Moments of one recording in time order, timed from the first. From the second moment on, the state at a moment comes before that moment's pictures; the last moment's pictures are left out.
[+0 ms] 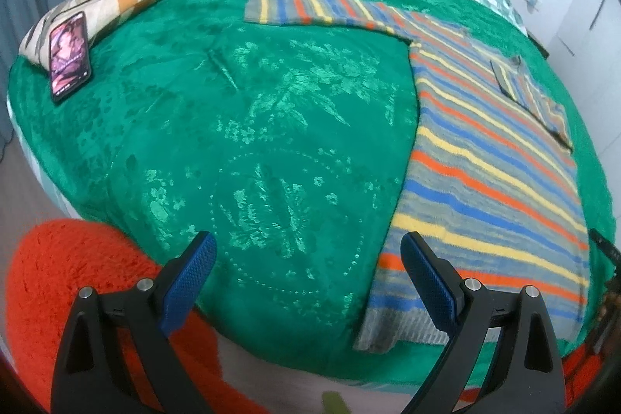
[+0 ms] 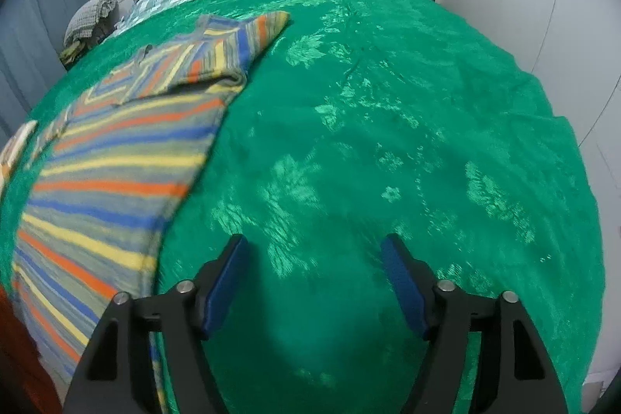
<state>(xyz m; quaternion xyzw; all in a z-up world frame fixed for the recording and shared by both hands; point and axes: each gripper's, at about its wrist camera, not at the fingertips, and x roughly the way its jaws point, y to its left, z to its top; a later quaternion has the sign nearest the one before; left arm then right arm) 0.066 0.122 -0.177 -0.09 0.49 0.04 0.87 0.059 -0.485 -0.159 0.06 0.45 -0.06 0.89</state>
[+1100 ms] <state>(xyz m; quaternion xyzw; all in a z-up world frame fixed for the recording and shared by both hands) 0.075 0.145 -0.185 -0.15 0.51 0.04 0.85 0.320 -0.227 -0.163 -0.07 0.56 0.03 0.82</state>
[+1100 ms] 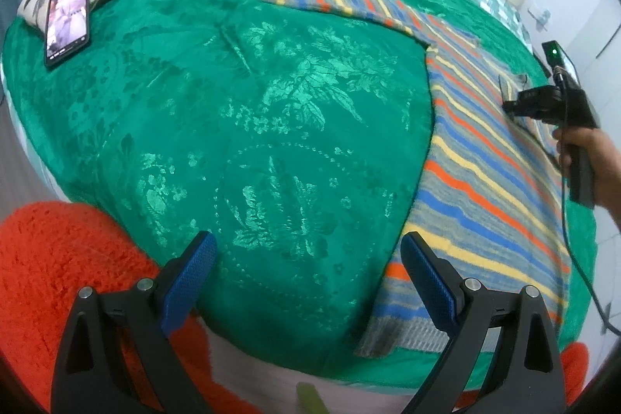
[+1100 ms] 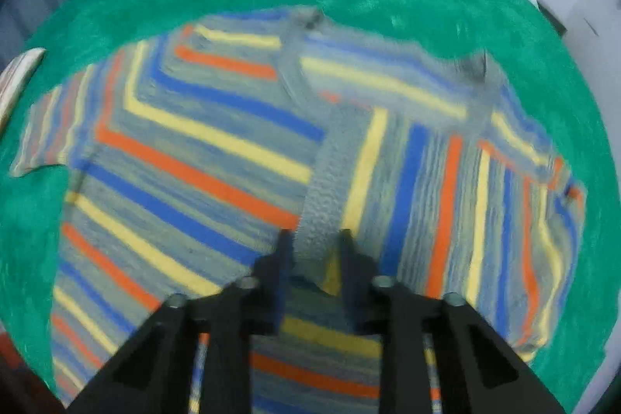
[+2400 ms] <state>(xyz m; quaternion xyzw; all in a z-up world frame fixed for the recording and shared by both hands) 0.190 0.162 -0.225 -0.07 0.48 0.04 0.87 0.063 -0.514 -0.177 0.07 0.42 -0.15 0.89</state>
